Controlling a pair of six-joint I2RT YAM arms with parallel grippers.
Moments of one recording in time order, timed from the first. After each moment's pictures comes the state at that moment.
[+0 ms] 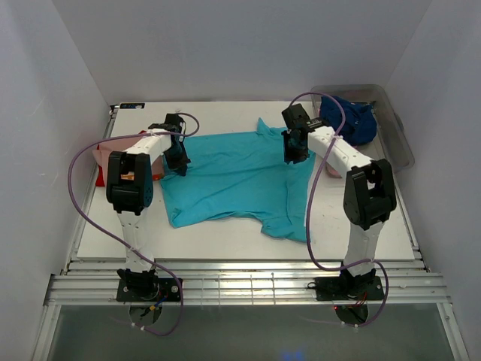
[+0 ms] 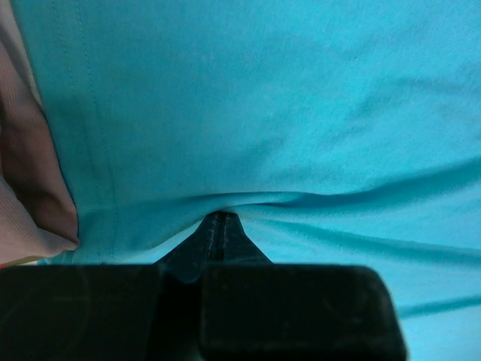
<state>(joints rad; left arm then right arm) -0.14 2.13 1.62 -0.81 -0.05 -0.44 0.42 1.97 1.64 -0.80 0.12 0.29</state>
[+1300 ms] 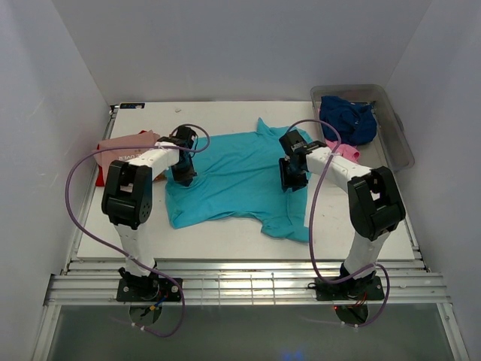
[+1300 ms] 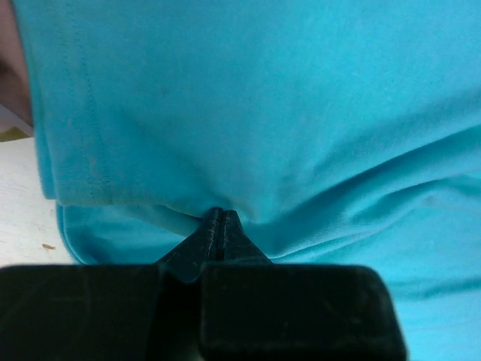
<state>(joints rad) -0.27 1.94 1.35 -0.71 -0.18 -0.49 0.48 1.80 1.27 -0.71 0.04 0.32</state>
